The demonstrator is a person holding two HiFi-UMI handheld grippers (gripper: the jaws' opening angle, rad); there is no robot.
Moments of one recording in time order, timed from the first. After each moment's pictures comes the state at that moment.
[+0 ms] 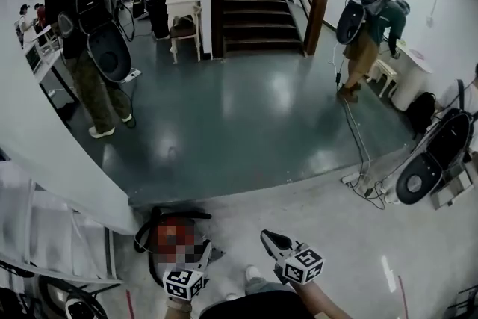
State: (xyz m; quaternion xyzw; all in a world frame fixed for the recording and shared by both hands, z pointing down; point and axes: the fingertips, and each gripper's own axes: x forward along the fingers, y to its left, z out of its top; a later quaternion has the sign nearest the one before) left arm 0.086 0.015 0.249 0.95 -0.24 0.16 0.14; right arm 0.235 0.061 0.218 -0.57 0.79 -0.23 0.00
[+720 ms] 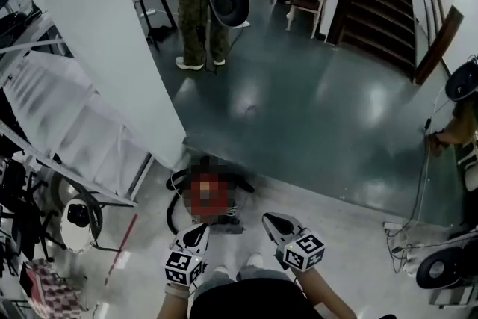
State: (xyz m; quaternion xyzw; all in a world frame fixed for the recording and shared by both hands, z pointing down) left arm -0.022 0.011 0.286 0.82 -0.51 0.17 0.19; right arm 0.139 -0.038 0.264 -0.32 0.91 -0.26 -0.07
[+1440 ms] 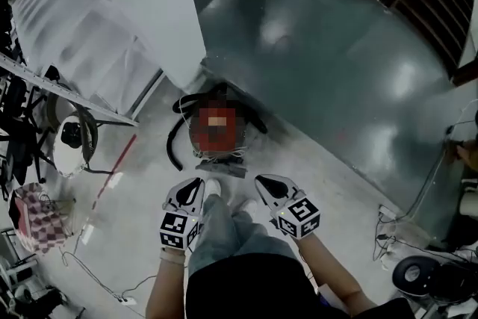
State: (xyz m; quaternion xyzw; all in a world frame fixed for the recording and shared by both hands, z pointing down) left arm -0.084 0.021 0.386 0.74 -0.59 0.19 0.26; right arm 0.051 -0.037 0.376 -0.18 0.93 -0.26 -0.20
